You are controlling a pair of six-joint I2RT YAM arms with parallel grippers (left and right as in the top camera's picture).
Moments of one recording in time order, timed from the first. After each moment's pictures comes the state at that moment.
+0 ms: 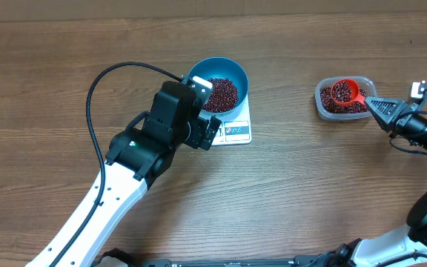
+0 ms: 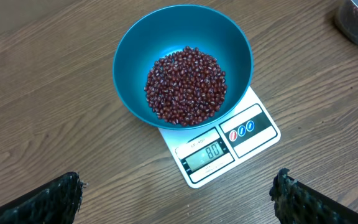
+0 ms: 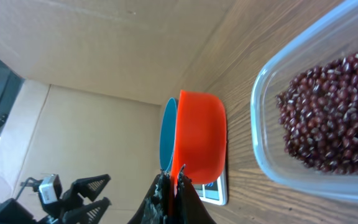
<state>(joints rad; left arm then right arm) -0.51 1.31 1.14 -0.63 -0.10 0.00 -0.66 1.81 1.11 -0.58 -1.39 0.02</state>
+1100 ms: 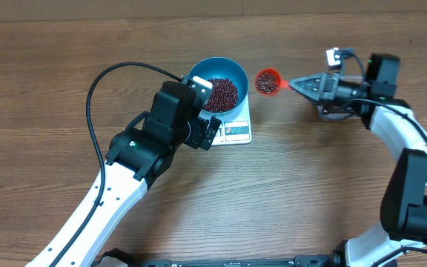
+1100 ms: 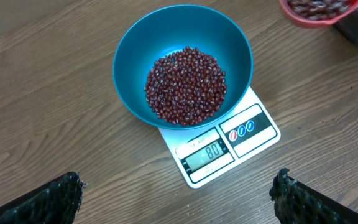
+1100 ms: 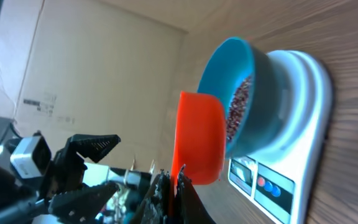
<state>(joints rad) -0.51 1.31 1.14 -0.63 -0.10 0.00 -0.15 1.81 1.11 -0.01 -1.32 0.50</state>
